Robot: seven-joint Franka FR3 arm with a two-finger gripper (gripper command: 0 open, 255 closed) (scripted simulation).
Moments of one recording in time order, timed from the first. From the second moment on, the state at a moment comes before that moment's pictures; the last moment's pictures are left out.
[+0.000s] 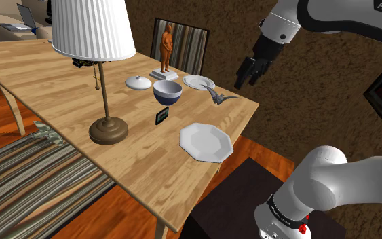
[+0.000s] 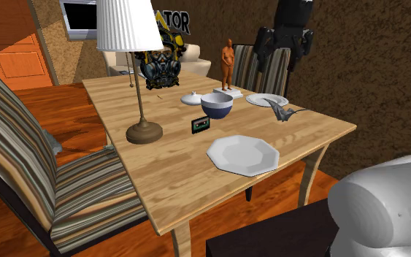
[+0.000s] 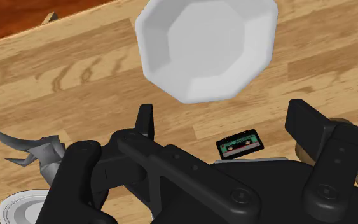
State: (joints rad) arm 0.00 -0.82 0.03 -2.31 0.05 1.65 0.05
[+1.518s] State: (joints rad) arm -0.19 -0.02 0.35 -1.90 0.06 1.91 1.09
